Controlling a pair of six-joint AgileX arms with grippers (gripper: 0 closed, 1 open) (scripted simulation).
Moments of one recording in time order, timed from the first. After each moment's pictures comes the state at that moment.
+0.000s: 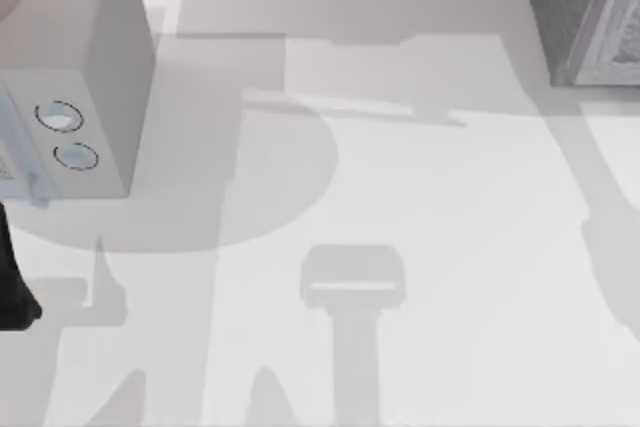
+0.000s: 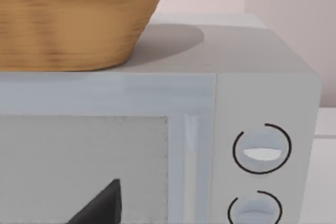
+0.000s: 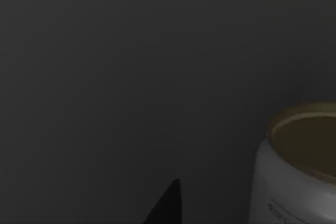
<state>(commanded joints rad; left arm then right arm) 0.00 0.00 0.00 0.00 0.00 0.00 0.17 1.90 2.22 -0.31 0.21 0.01</state>
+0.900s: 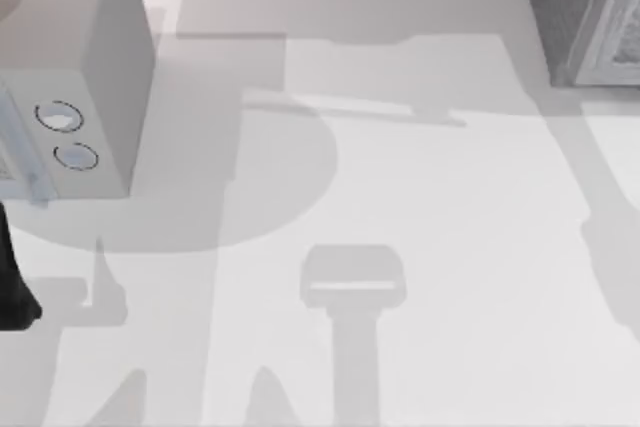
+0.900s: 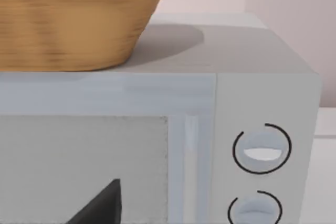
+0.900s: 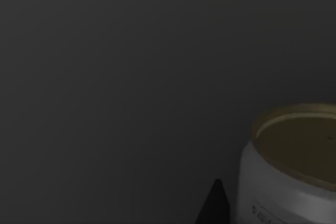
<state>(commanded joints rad) 0.00 0.00 0.00 0.00 0.00 0.00 0.17 1.90 2.22 -0.31 0.21 0.02</state>
